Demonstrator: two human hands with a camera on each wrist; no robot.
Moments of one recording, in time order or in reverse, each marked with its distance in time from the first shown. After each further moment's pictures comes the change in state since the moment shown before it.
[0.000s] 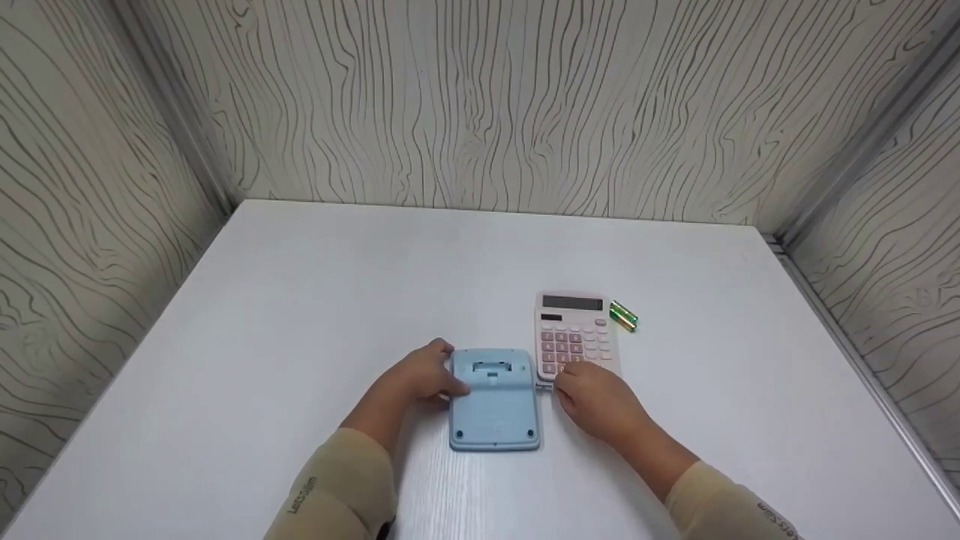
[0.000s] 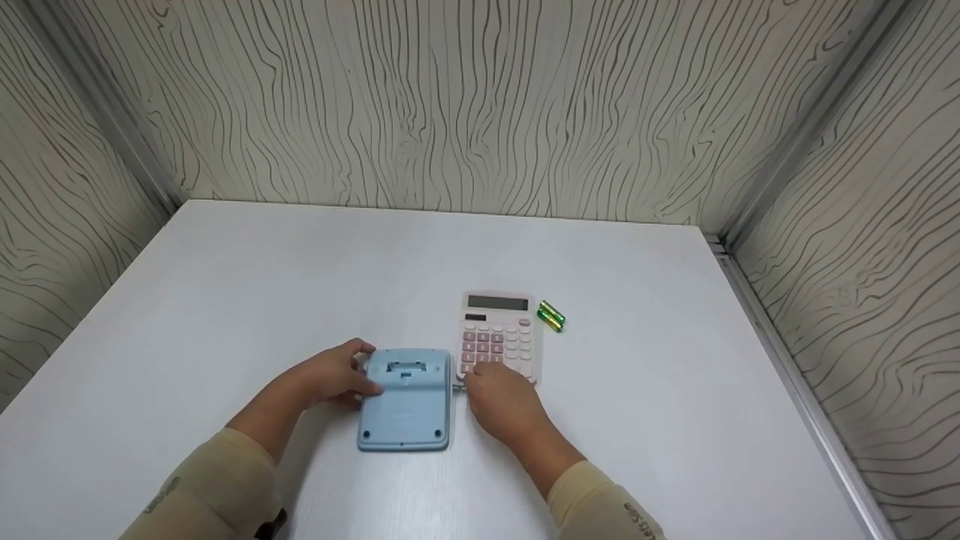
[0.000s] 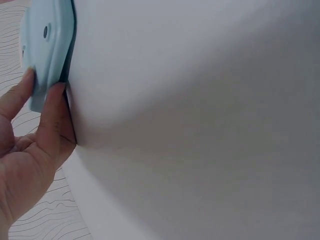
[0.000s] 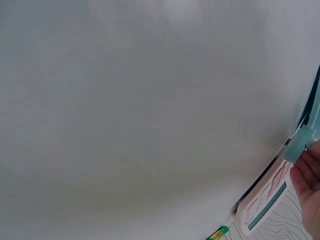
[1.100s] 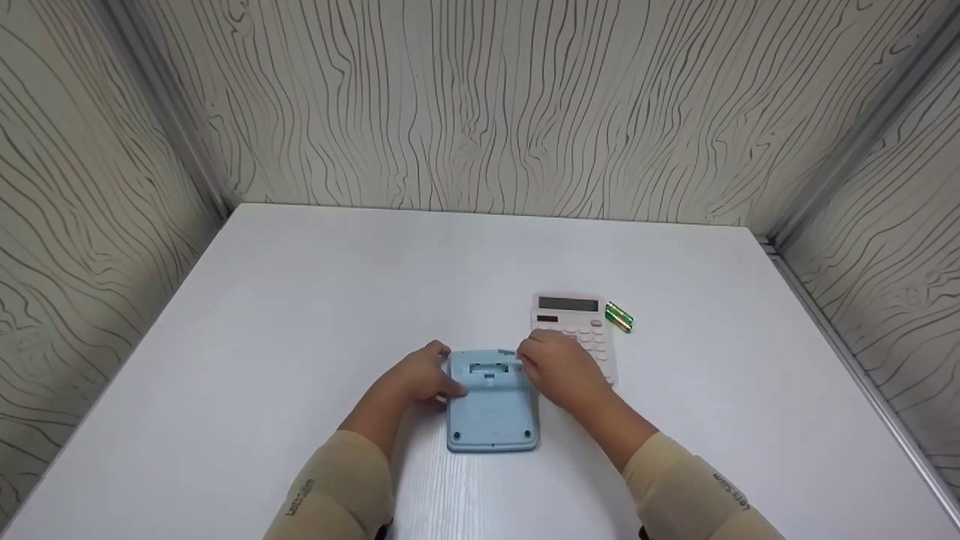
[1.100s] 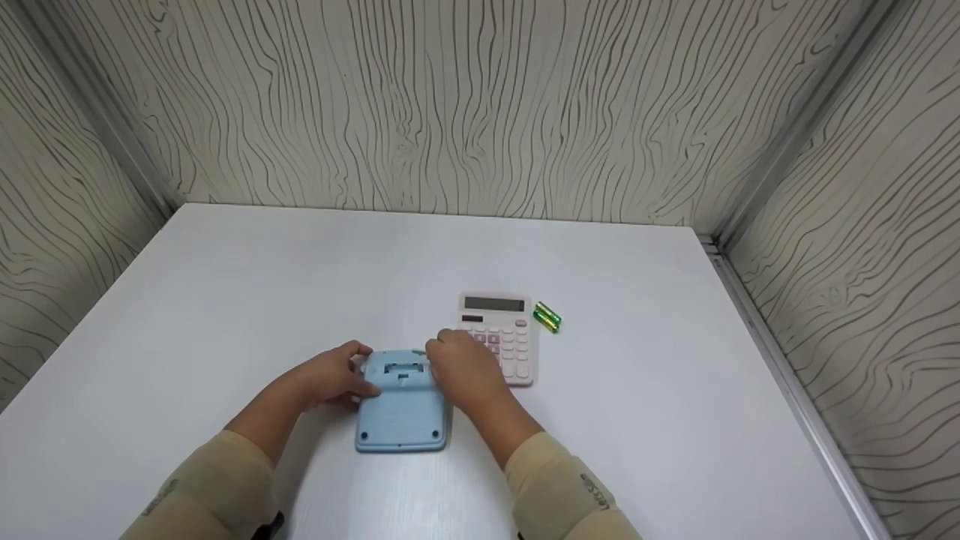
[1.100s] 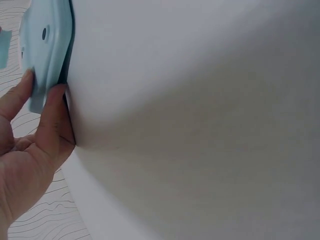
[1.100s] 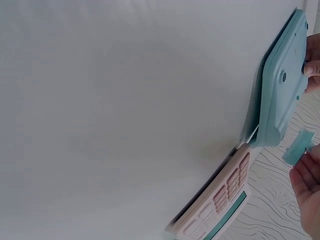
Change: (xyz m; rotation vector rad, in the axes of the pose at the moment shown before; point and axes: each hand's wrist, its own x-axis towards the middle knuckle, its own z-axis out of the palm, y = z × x) left_hand -0.001 0.002 0.001 0.001 0.020 -0.012; right_hand 0.038 -0.033 -0.027 0.118 0.137 -0.015
